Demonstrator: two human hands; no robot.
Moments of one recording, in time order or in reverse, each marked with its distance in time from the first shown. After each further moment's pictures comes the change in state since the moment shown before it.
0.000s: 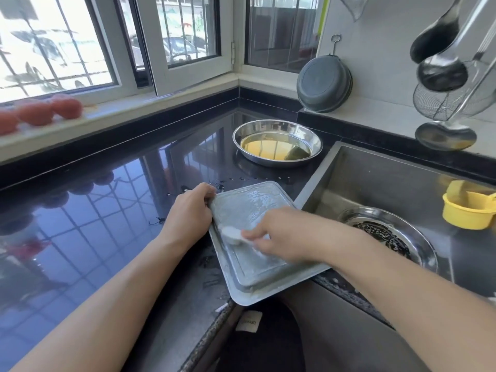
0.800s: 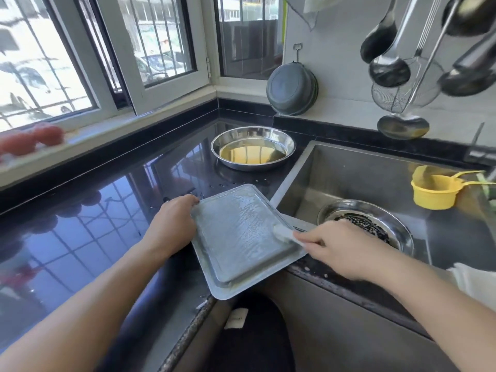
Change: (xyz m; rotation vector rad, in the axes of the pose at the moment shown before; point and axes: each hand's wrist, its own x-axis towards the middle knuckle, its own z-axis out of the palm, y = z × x) left_hand -0.012 0.036 -0.015 0.281 -0.143 -0.024; right_hand -0.088 0.089 0.034 0.133 0.259 0.167
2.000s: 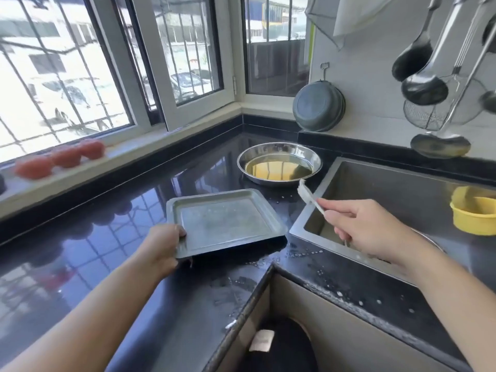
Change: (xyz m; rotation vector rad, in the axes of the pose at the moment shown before) left_hand -0.009 -0.032 -0.038 -1.137 0.090 -0.774; right_hand 0.033 -0.017 -0.031 0.659 0.262 0.047
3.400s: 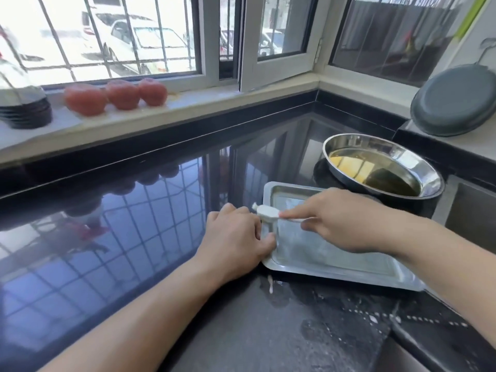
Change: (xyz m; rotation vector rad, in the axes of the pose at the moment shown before) left_hand 0.074 -0.016 -0.033 1.095 -0.106 0.727; right_hand 0.156 -0.094 0.172 -0.873 -0.569 -0.434
